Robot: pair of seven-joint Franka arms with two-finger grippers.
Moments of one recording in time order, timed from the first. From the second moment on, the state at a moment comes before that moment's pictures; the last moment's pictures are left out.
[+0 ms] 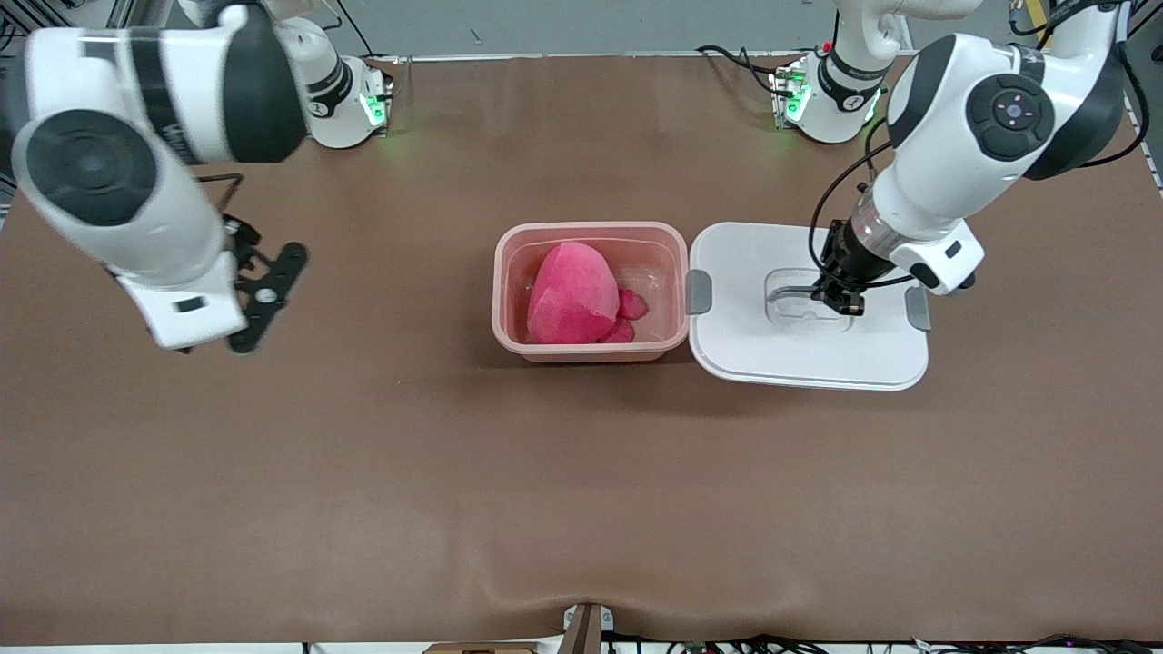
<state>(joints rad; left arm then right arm) -0.26 0.07 -0.12 -1.85 -0.06 1.94 -1.87 0.31 0.37 -0.08 -1.16 -0.25 1.29 -0.93</state>
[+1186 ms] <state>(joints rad) -0.42 0.26 -0.25 -1.70 -0.02 1.95 -2.25 -0.05 0.00 -0.07 -1.67 -0.11 1.52 -0.74</state>
